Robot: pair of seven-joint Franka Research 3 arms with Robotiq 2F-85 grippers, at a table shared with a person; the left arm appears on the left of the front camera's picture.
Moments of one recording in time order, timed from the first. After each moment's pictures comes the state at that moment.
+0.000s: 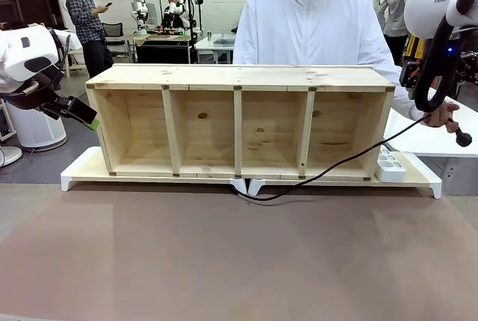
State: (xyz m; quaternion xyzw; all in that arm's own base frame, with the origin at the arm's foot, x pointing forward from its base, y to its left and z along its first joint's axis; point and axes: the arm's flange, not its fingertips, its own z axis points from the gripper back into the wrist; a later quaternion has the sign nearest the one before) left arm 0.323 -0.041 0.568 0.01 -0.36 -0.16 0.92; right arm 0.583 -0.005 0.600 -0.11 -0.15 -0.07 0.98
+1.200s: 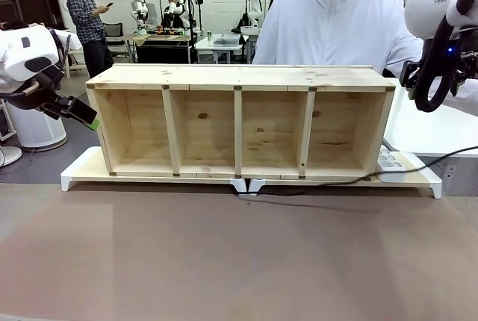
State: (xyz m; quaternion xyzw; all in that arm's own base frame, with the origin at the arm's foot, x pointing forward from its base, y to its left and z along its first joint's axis) left arm 0.323 -0.041 0.568 0.01 -0.36 -0.16 0.92; right arm 0.583 -0.005 0.600 -0.11 -0.15 -0.07 0.98
